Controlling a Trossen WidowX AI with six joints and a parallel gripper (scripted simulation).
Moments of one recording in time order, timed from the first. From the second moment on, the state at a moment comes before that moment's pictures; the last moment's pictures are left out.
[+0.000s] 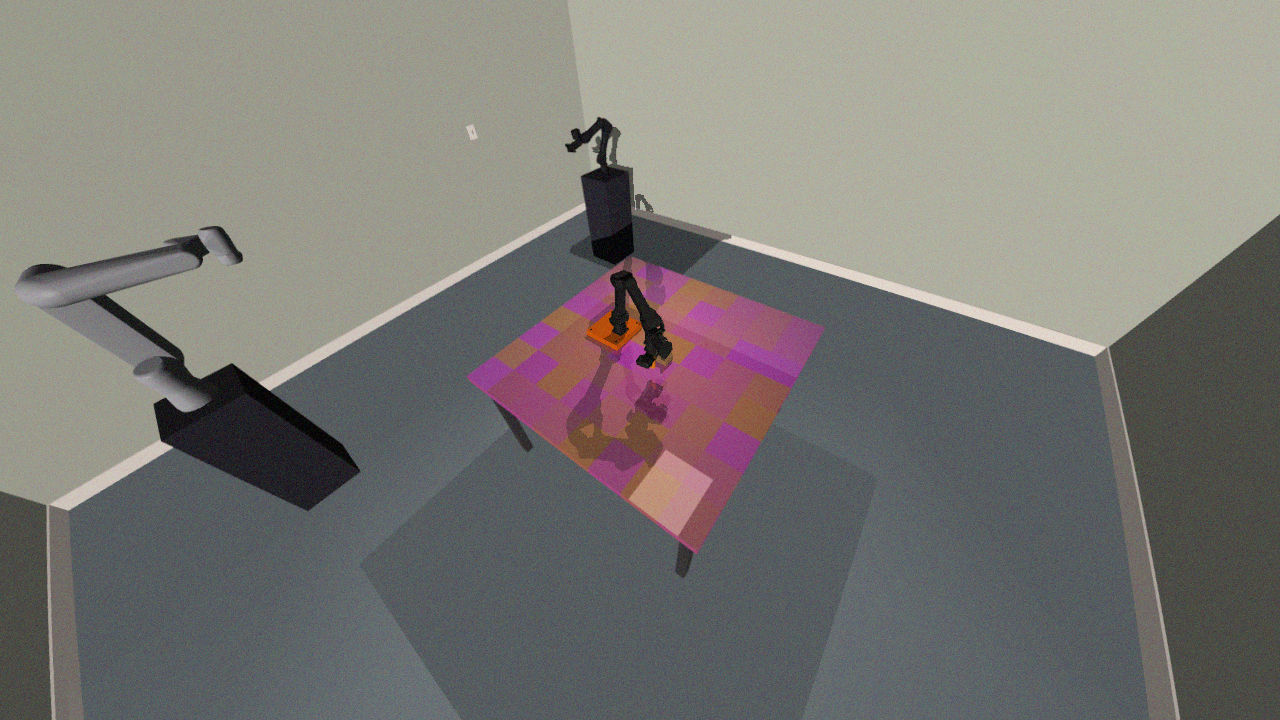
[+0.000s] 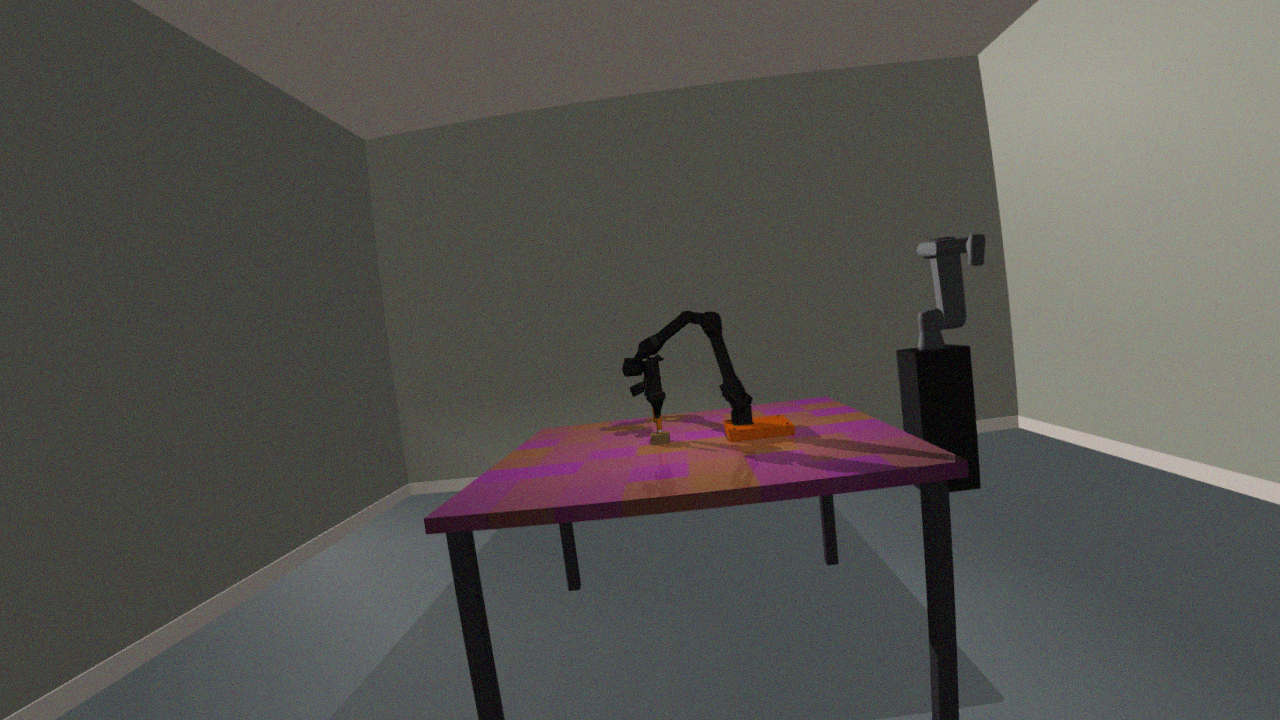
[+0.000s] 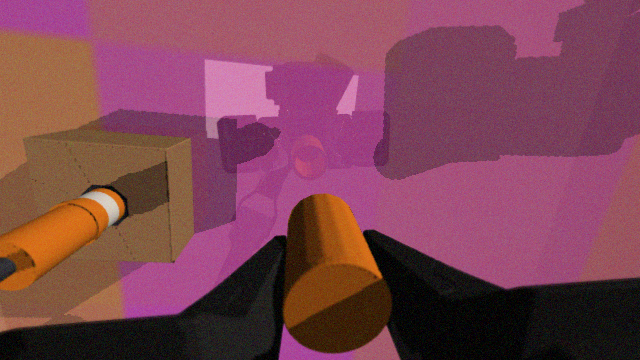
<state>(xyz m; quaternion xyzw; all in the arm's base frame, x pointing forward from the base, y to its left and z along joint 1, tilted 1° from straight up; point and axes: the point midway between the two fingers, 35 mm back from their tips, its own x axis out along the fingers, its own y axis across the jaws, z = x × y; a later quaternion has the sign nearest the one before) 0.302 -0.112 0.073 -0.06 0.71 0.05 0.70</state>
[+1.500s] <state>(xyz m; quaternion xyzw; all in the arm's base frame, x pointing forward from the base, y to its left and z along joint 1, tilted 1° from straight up) 0.293 -0.008 0.124 -0.06 0.70 0.06 0.71</state>
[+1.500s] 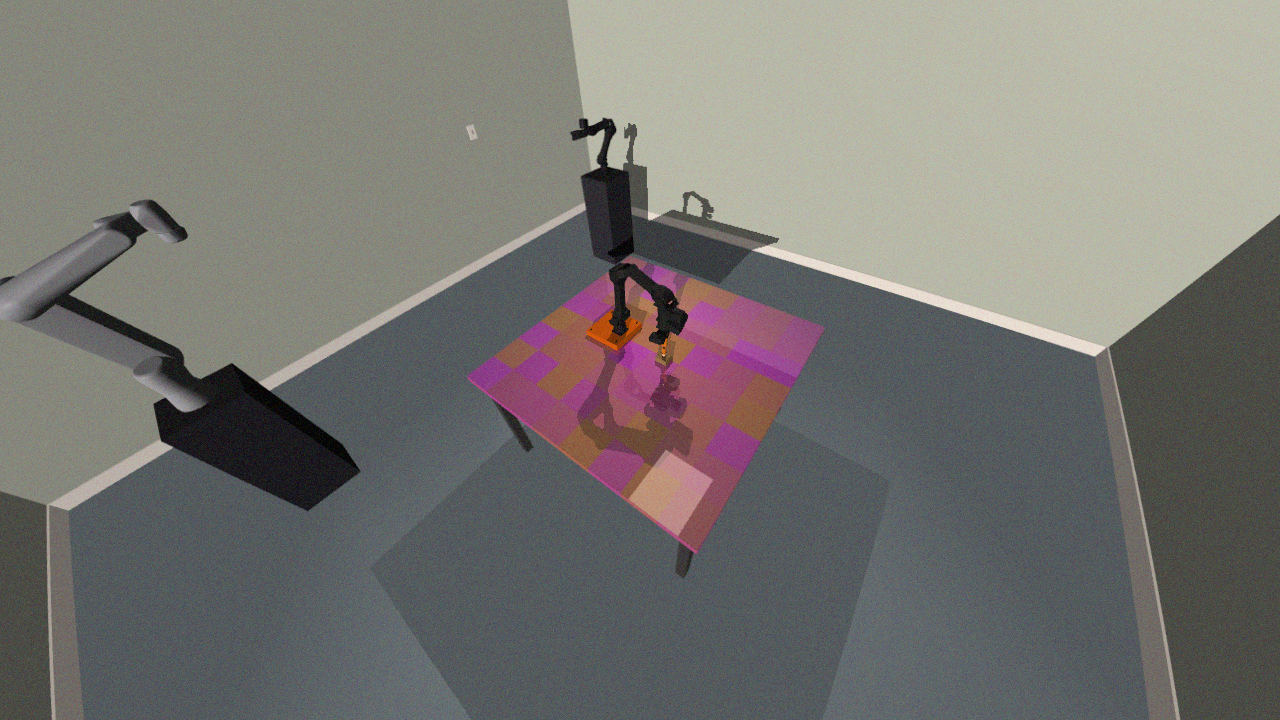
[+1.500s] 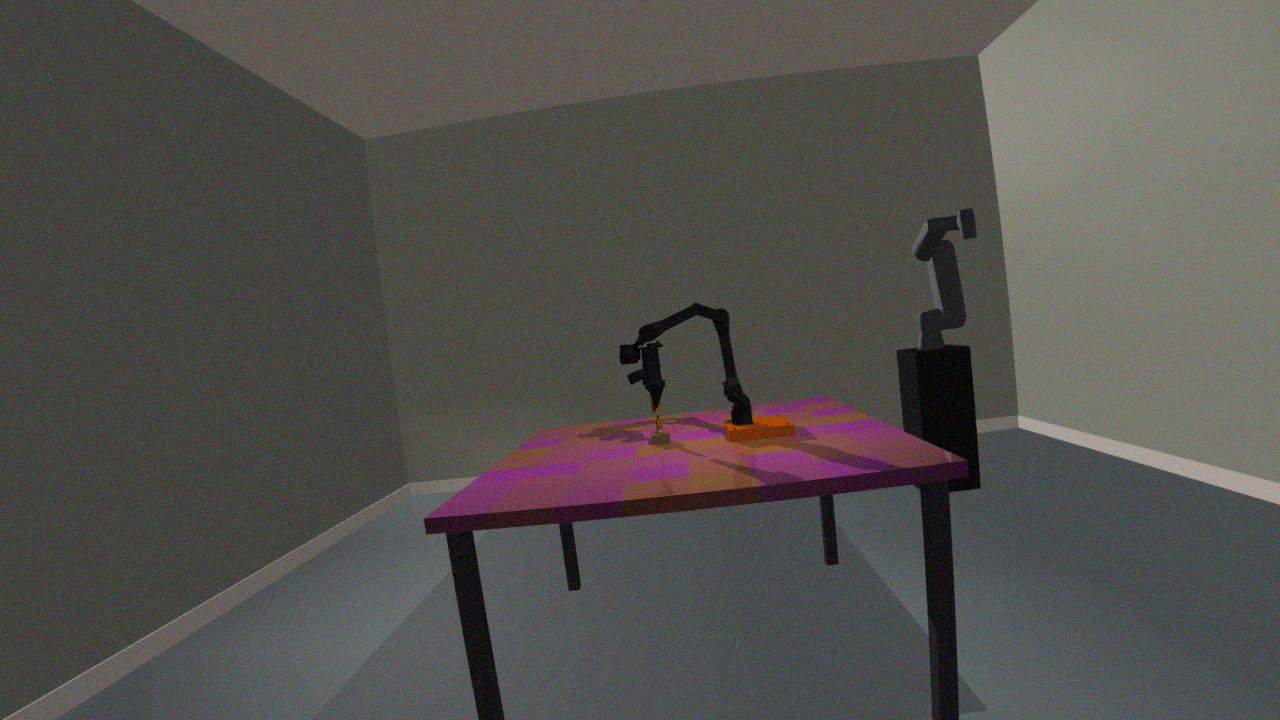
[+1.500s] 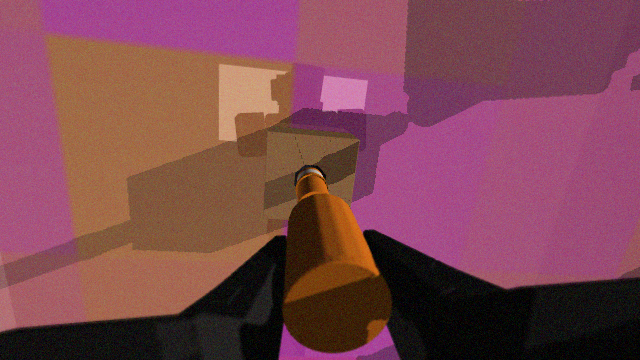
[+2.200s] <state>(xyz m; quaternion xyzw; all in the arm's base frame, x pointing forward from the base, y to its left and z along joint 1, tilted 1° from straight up) 0.294 -0.008 0.096 -0.06 0.70 0.06 0.71</state>
